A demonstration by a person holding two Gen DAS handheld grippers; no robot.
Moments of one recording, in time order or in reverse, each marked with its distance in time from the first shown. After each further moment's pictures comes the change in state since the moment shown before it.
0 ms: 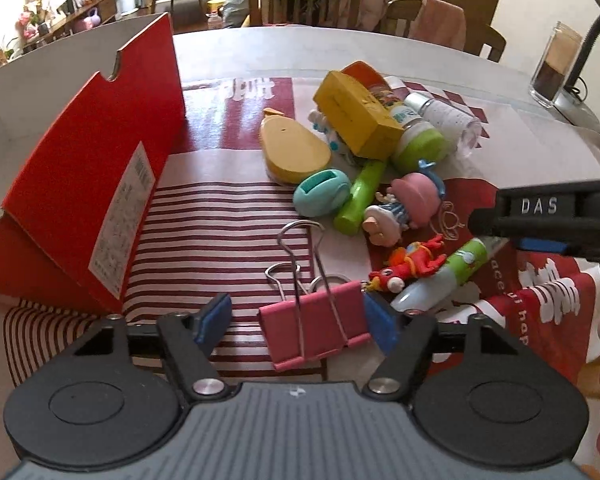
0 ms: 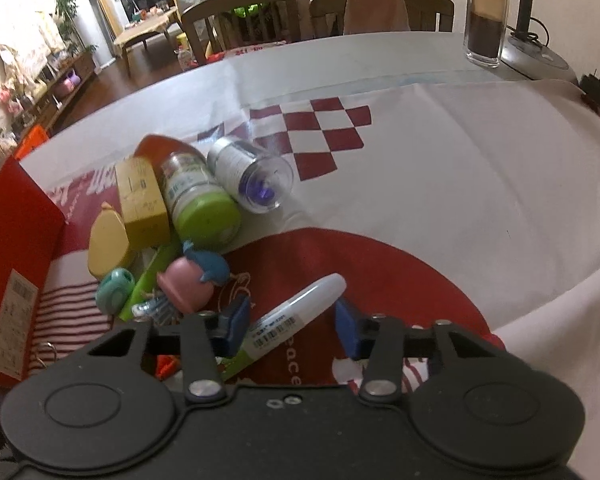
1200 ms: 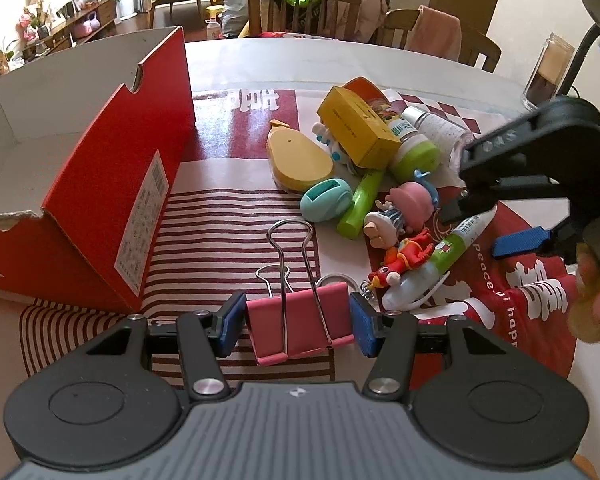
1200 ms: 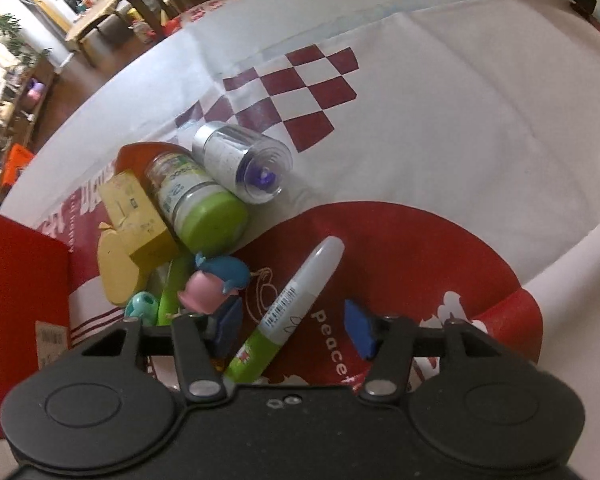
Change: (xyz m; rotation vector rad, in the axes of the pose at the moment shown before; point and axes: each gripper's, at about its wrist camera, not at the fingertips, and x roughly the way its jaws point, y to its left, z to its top) left arm -0.018 0.008 -0.003 -0.009 -0.024 -0.010; right arm 0.020 0.012 0.030 0.211 0.223 -0.027
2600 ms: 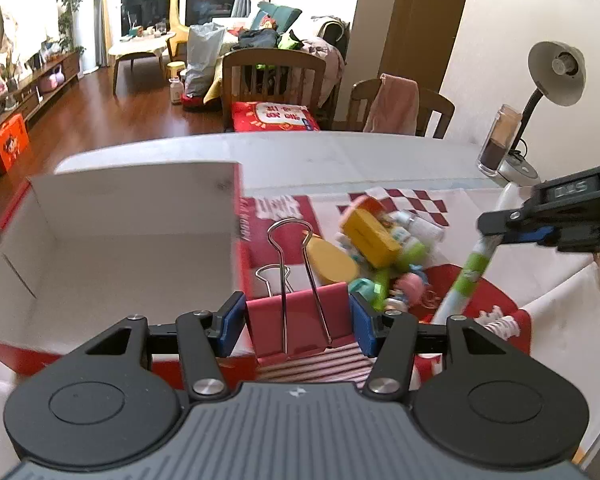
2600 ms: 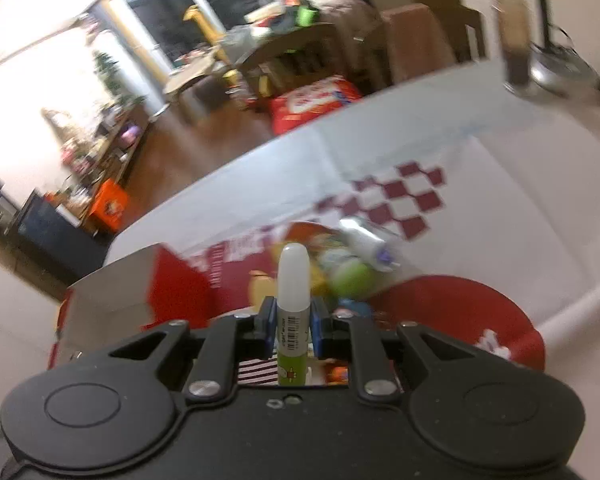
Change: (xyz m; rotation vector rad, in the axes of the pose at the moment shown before) left arm -0.105 0.098 0.053 0.088 -0.159 -0.137; right arm -0.131 0.046 -0.018 -0.158 -0.243 0.287
